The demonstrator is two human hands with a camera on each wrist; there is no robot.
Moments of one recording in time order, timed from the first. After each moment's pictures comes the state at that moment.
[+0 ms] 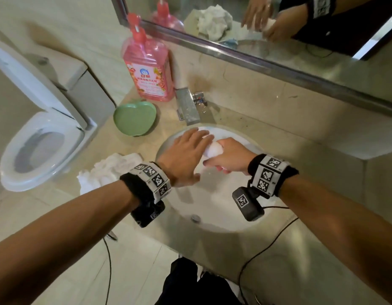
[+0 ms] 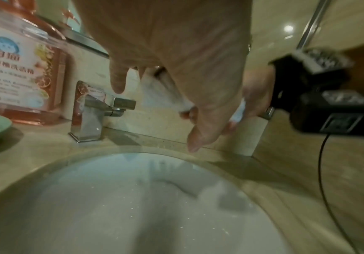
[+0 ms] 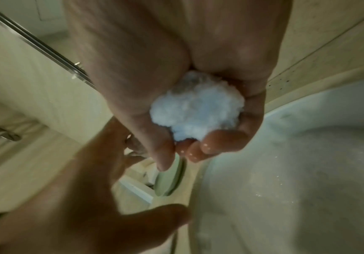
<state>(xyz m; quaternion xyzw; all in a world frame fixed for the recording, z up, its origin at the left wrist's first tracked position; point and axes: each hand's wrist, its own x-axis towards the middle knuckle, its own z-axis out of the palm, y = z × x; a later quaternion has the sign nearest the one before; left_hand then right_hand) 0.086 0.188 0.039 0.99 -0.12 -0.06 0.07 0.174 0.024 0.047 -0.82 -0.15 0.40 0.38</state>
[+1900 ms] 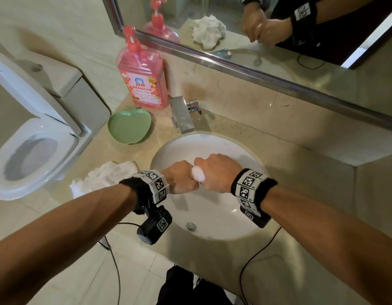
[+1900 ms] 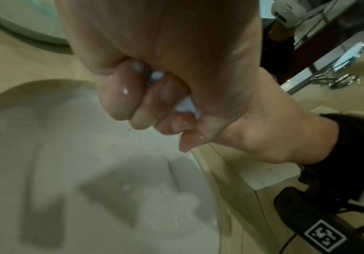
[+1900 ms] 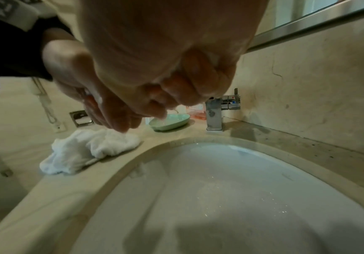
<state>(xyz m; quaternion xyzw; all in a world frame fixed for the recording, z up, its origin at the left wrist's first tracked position) 0.090 0.174 0.030 0.91 0.05 -0.29 0.29 0.158 0.033 0.040 -0.87 -0.47 0.17 0.00</state>
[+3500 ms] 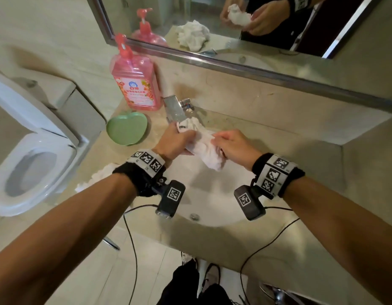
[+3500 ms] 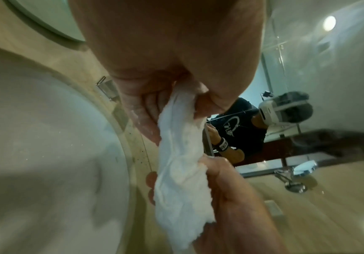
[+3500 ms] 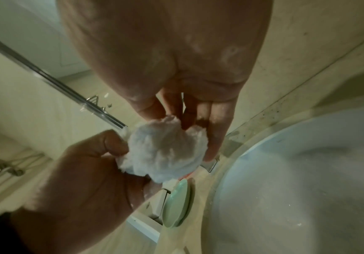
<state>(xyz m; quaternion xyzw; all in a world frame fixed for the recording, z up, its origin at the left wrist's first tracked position) 0.105 0.177 0.085 0.67 0.22 -0.06 0.71 0.156 -0.004 0.083 -0.82 -0.12 0.26 0.49</state>
